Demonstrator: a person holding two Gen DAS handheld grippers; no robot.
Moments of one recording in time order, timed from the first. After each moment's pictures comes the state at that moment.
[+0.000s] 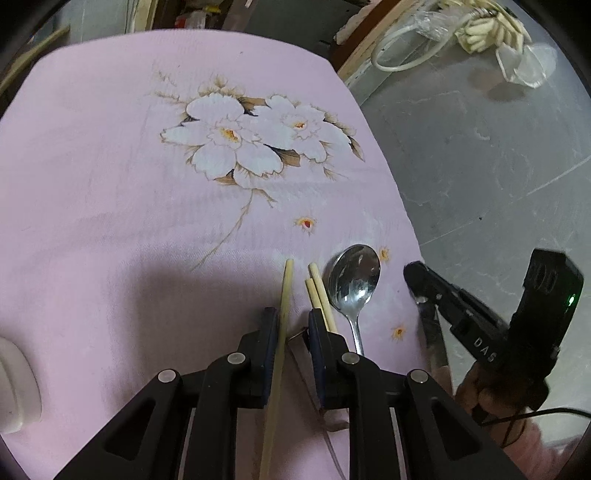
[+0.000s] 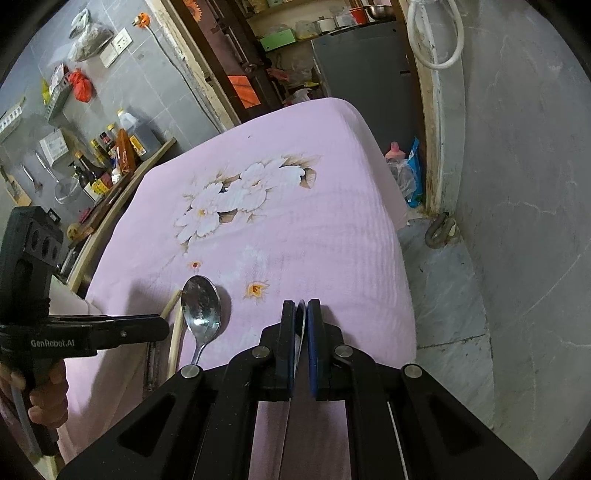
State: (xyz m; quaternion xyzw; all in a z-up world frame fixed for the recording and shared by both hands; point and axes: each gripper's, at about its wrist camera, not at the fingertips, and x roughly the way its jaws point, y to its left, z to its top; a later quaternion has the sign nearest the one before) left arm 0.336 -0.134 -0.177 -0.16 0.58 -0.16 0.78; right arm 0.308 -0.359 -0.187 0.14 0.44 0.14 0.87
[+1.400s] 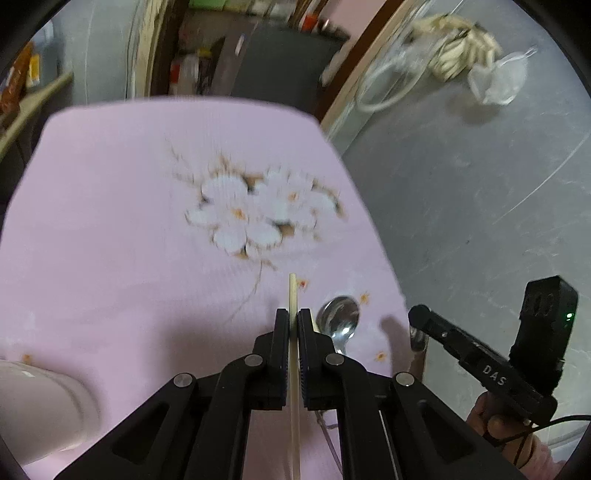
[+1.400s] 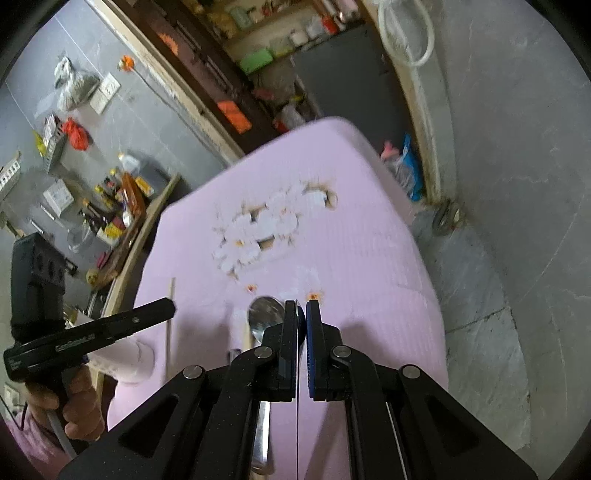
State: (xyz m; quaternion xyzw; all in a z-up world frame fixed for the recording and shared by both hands) left arm 0.321 -0.112 -0.114 -0.14 0.50 -0.16 0.84; right arm 0.281 -0.344 -0.148 0.22 0.41 0.11 0.88
